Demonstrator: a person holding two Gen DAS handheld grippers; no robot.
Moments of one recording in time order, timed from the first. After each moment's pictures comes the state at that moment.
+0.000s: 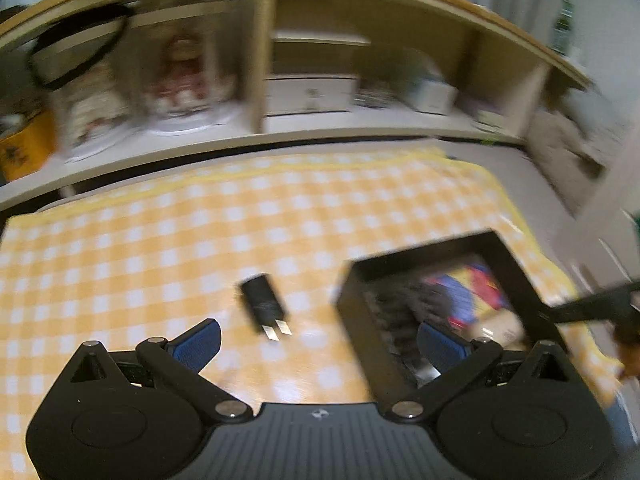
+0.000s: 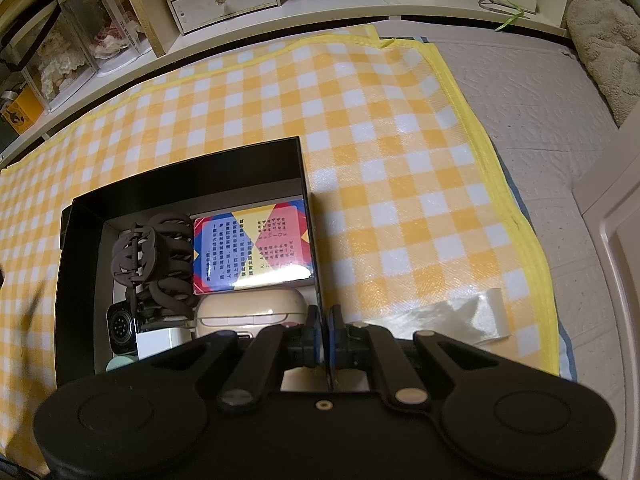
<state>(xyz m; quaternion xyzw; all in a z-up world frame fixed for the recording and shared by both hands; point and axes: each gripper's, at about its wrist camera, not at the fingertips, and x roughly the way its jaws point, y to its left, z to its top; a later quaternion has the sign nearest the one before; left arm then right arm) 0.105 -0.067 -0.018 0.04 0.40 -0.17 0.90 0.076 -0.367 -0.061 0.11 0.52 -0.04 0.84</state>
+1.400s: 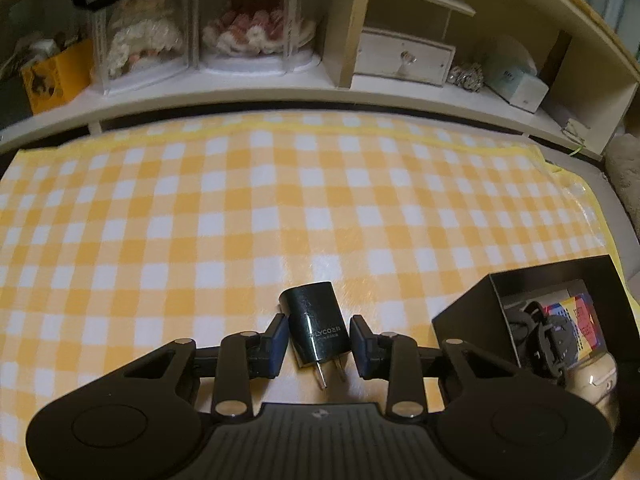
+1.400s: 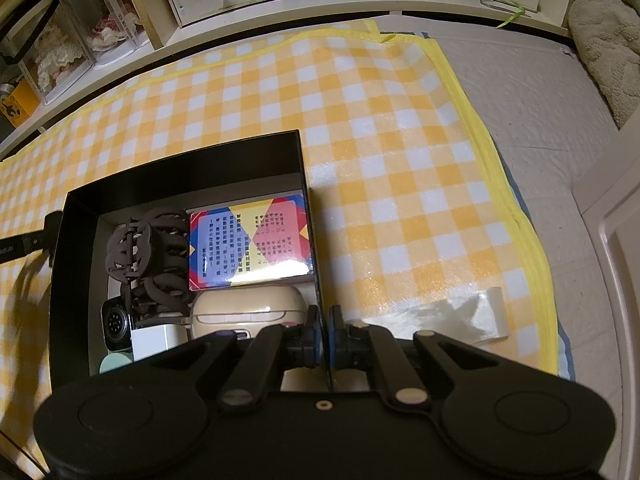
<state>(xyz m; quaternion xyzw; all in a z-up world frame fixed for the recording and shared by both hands) 0.173 -0.049 -0.080 0.00 0.45 -0.10 0.89 0.078 -0.369 -0.067 0.10 0.53 -0.05 0.84</state>
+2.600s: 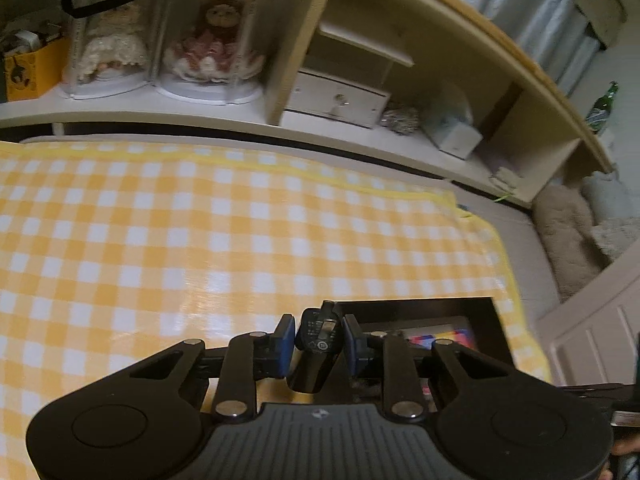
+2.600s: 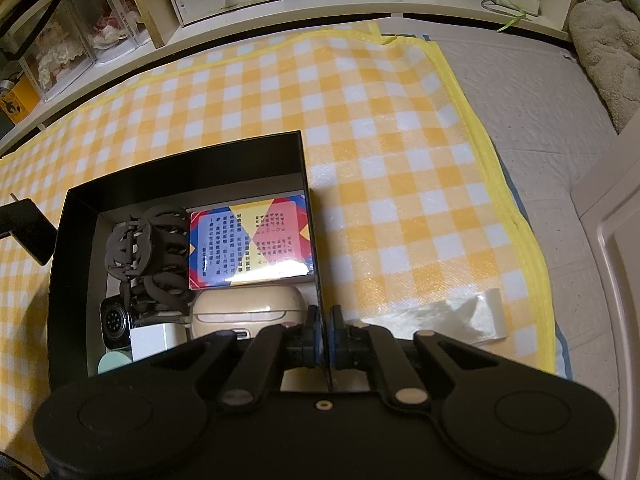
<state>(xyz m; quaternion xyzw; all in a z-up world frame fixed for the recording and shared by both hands) 0.135 -0.078 -0.030 -0.10 0.41 -0.18 0.89 0.077 -0.371 -0.068 0.10 0.53 -0.04 0.84</state>
